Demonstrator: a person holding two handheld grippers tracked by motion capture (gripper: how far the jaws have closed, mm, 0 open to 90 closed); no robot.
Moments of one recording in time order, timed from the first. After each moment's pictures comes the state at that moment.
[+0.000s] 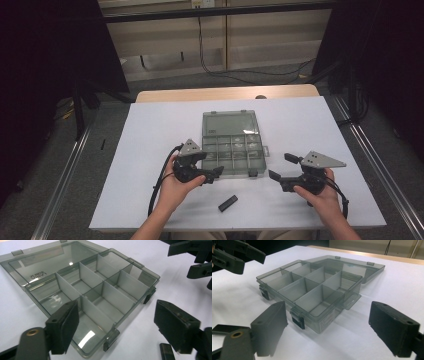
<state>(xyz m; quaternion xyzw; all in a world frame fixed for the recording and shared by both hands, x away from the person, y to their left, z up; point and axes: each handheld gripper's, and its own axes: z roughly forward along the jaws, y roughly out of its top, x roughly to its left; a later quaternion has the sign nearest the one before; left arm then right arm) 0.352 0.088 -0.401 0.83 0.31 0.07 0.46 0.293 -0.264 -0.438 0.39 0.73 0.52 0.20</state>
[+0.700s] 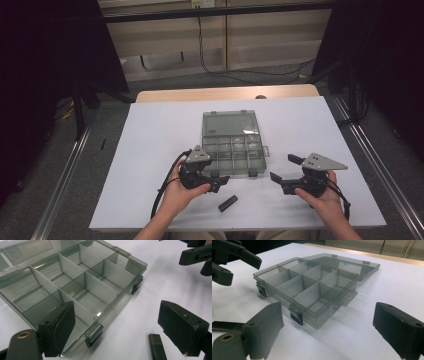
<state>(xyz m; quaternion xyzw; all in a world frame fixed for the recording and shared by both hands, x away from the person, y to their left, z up) 0.342 0.074 -0.409 0.85 0.28 0.05 0.44 0.287 -0.265 -0.436 0.40 0.73 0.51 0.22</state>
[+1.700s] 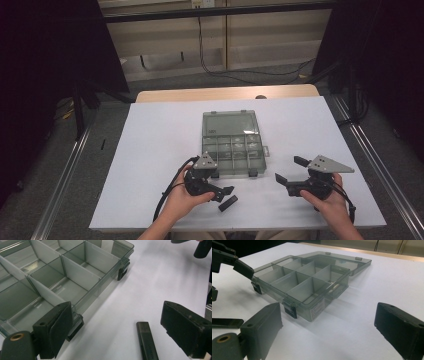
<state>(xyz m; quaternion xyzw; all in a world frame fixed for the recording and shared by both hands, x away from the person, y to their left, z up) 0.332 0.064 -0.420 0.87 0.25 0.02 0.42 0.279 -0.278 -0.440 0.42 0.72 0.51 0.22</state>
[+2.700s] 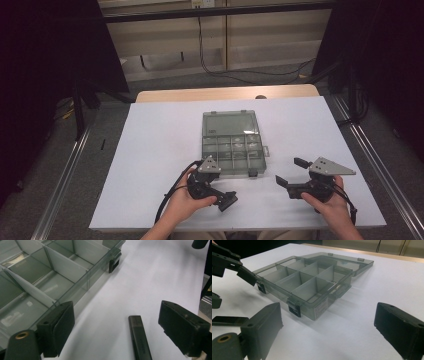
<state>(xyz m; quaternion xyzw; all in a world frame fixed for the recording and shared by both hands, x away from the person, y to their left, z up) 0.323 0.057 -0.423 0.89 0.24 0.01 0.39 0.274 -0.277 -0.439 0.41 0.72 0.51 0.22</state>
